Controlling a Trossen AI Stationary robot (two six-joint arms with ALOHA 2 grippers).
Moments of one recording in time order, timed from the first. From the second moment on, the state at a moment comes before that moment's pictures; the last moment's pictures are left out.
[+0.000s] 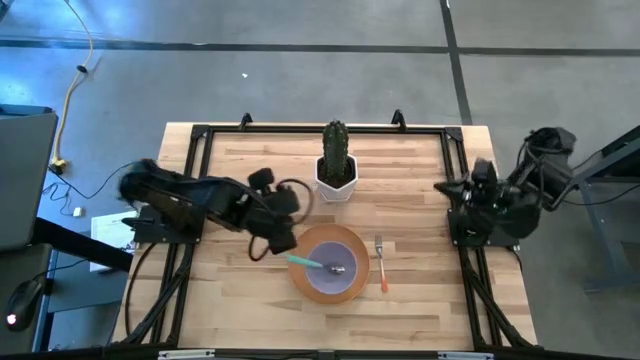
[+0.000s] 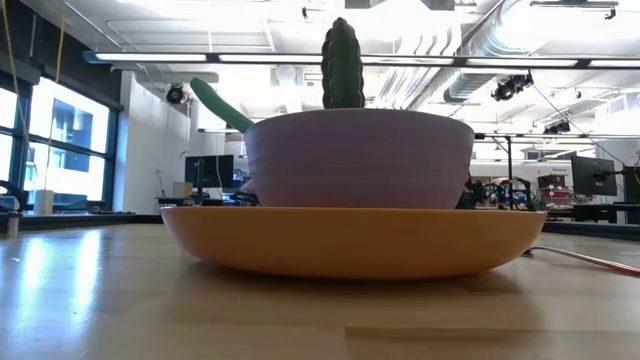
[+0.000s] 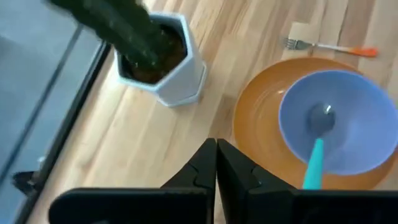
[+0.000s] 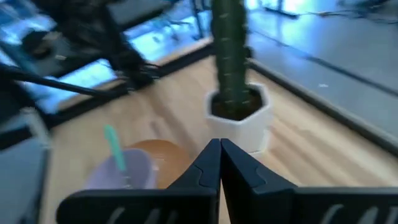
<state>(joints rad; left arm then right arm) -0.23 1.68 1.89 -1.40 -0.57 -0.53 0.86 0.76 1.17 -1.32 1.06 1.08</state>
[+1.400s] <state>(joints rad) -0.31 0.77 0.58 -0.21 -0.51 -0.46 0.21 0.26 0.56 -0.19 0.28 0.36</state>
